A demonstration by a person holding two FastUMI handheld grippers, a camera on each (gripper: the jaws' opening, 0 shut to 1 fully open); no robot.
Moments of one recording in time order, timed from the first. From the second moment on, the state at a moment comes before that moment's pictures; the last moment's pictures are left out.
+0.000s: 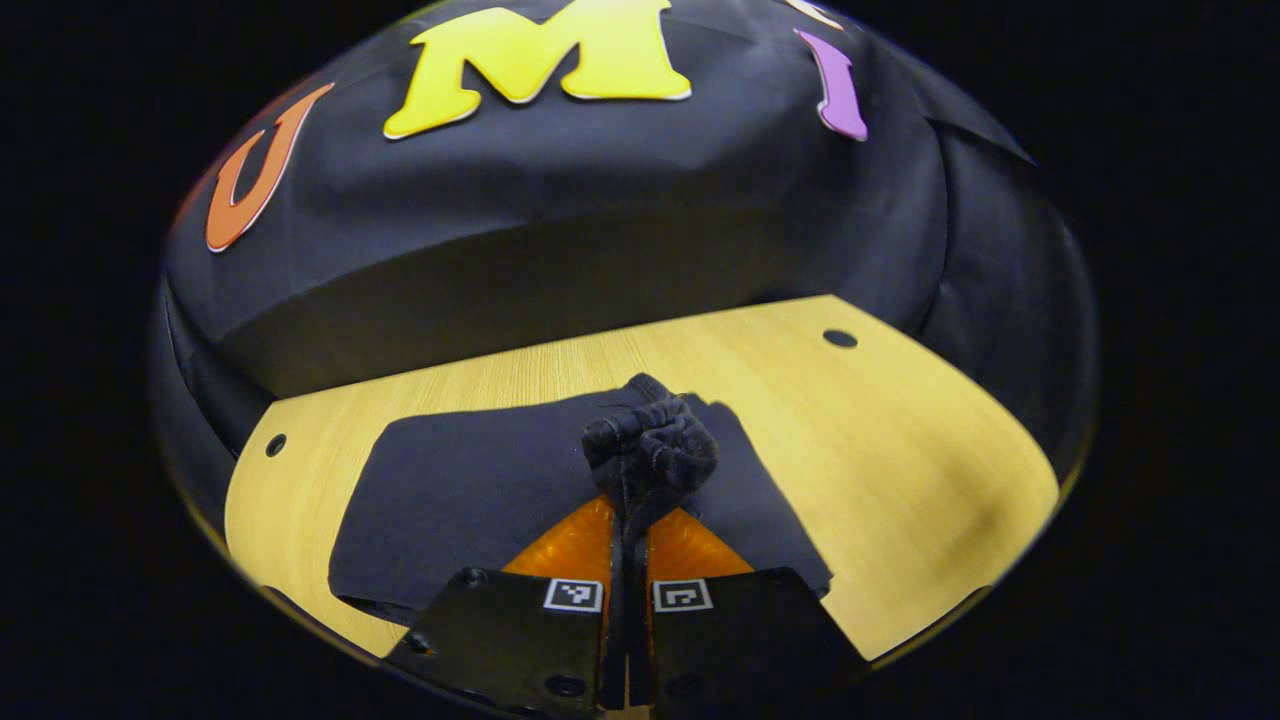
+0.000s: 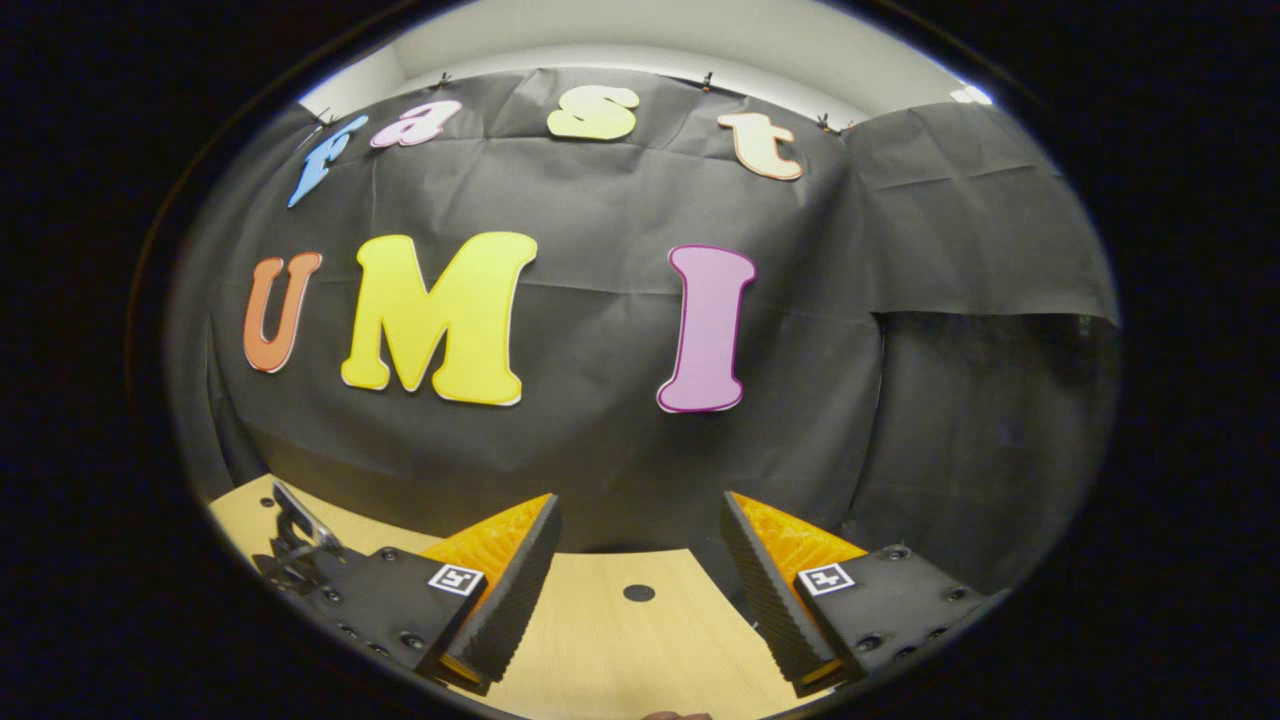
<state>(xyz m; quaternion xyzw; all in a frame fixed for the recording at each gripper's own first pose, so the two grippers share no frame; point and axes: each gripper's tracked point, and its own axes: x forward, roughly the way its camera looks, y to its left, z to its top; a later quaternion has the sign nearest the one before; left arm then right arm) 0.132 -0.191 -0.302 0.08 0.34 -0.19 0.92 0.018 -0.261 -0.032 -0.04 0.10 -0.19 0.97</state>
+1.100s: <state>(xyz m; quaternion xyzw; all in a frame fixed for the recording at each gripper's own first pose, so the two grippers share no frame) 0.149 -0.148 -0.117 0.04 0.17 -0.21 0.96 0.052 -0.193 -0.057 -0.02 0.11 -0.13 0.98</state>
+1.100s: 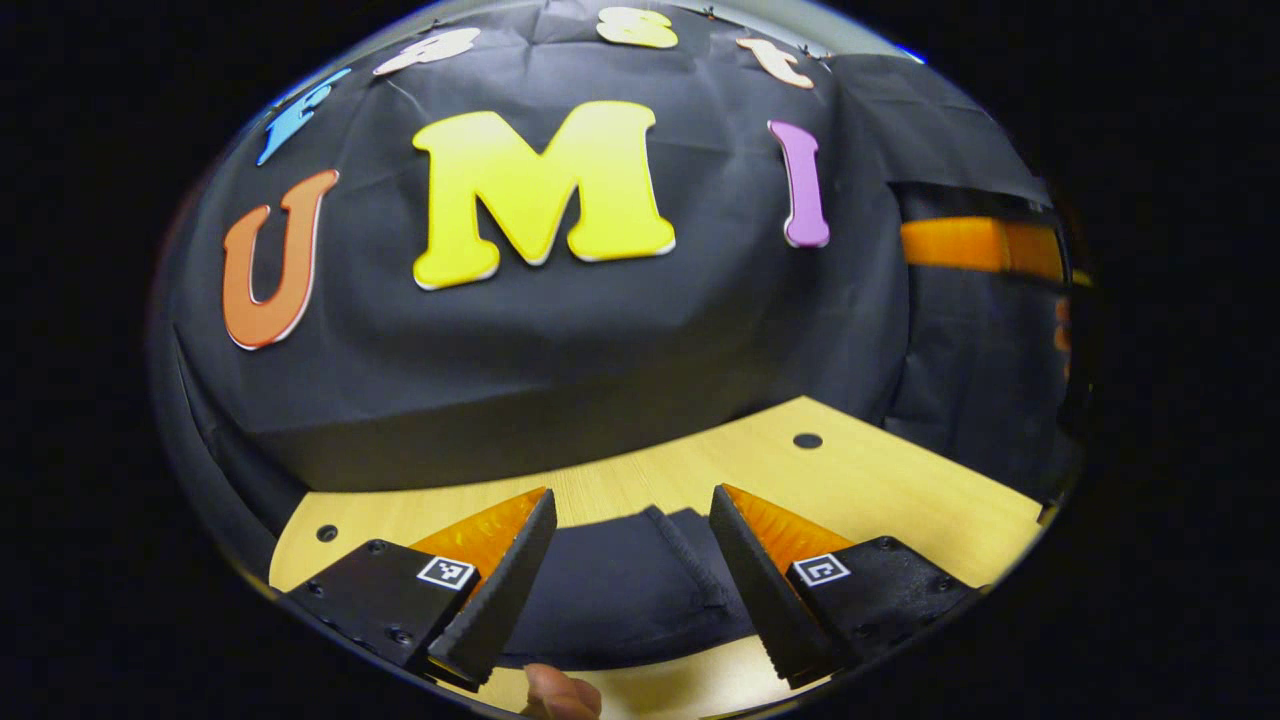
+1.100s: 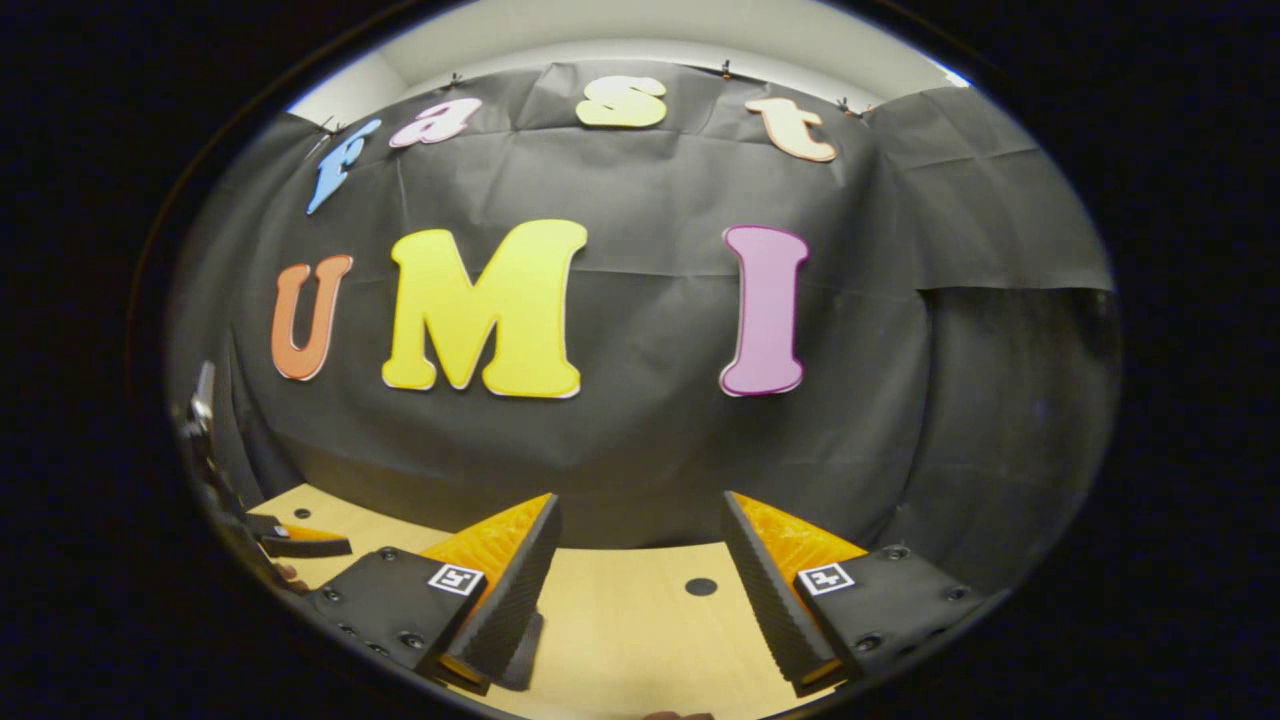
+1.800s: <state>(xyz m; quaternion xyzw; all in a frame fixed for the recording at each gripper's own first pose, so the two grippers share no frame) 0.143 0.017 -0.014 -0.01 0.07 -0.07 1.00 0.076 -0.083 -0.032 -0.01 0.09 -0.05 0.99</state>
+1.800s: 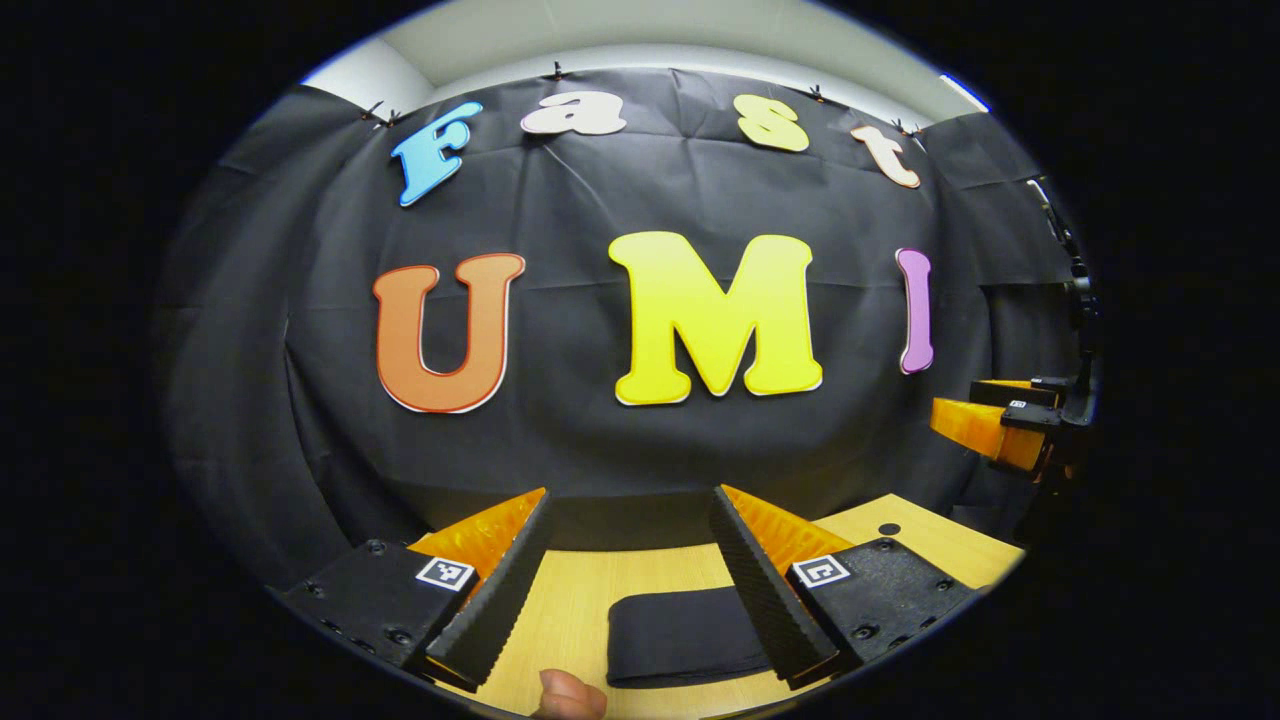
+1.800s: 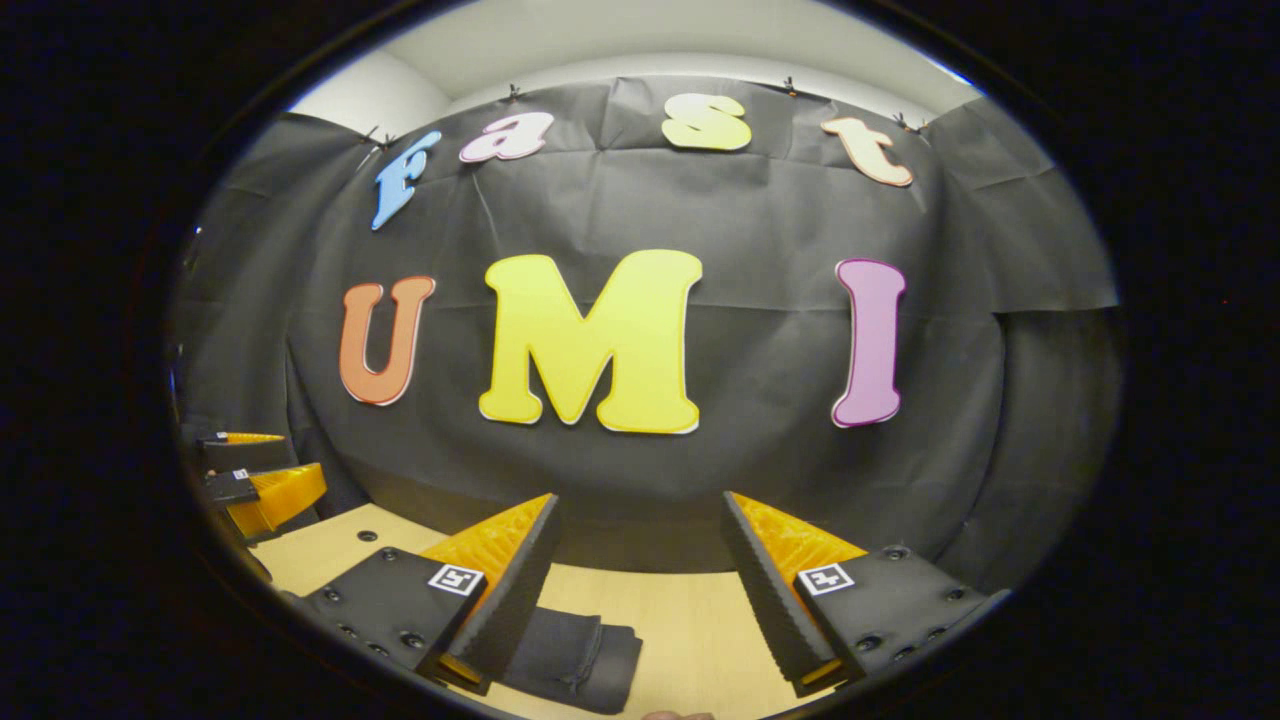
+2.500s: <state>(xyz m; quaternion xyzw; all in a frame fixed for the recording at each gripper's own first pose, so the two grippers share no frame) 0.130 0.067 -0.024 -0.04 0.08 -0.05 0.99 0.061 -0.035 -0.040 -0.02 0.10 -0.02 0.99</state>
